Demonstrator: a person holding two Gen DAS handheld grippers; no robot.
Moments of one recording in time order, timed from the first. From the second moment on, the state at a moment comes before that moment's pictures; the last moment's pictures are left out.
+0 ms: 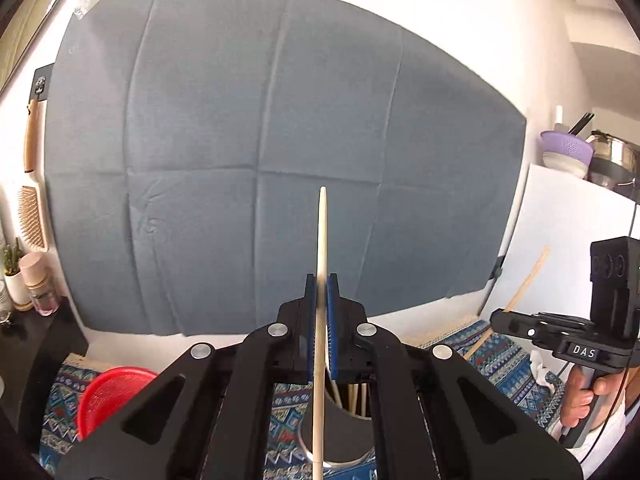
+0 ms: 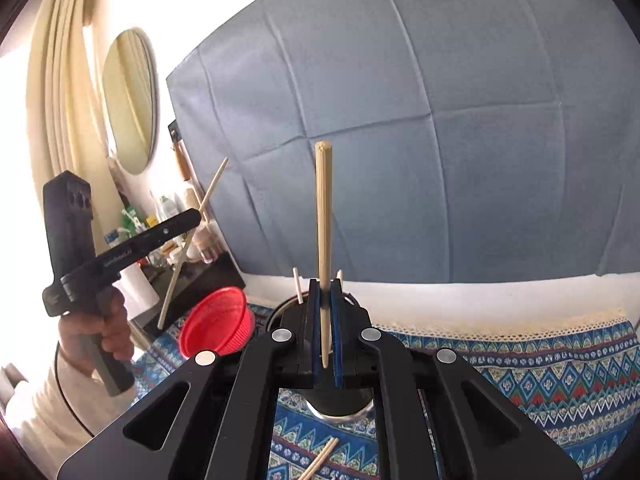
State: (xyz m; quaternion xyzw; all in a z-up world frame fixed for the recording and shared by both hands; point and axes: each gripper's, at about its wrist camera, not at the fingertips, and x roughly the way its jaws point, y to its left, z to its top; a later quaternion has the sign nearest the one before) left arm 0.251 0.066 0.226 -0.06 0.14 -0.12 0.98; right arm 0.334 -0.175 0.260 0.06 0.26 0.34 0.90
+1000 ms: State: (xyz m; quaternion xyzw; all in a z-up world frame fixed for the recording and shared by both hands) left arm 0.295 0.020 0.144 -0.11 0.01 -0.21 0.97; right arm 0.380 -0.133 0.222 0.04 0.30 0.34 0.89
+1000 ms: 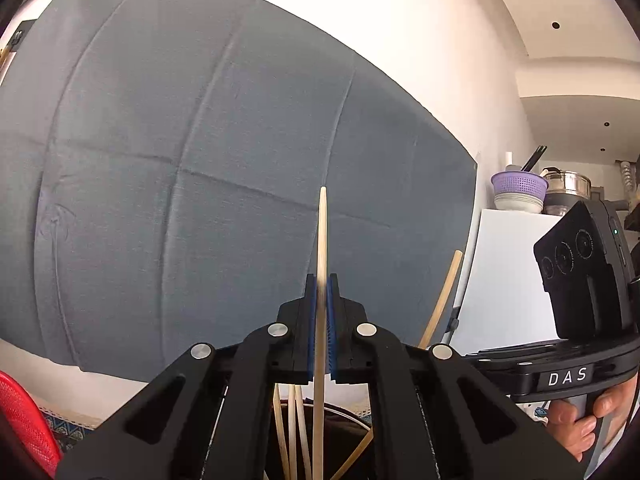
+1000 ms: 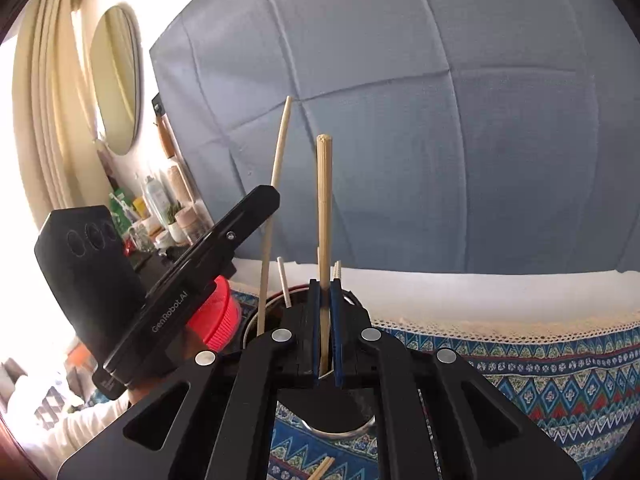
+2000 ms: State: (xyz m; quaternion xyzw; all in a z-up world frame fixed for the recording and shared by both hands) left arm 0.257 0.031 0.127 -0.05 0.07 -0.18 0.98; right arm 0.368 -0.133 0.198 0.01 0.31 0.33 0.89
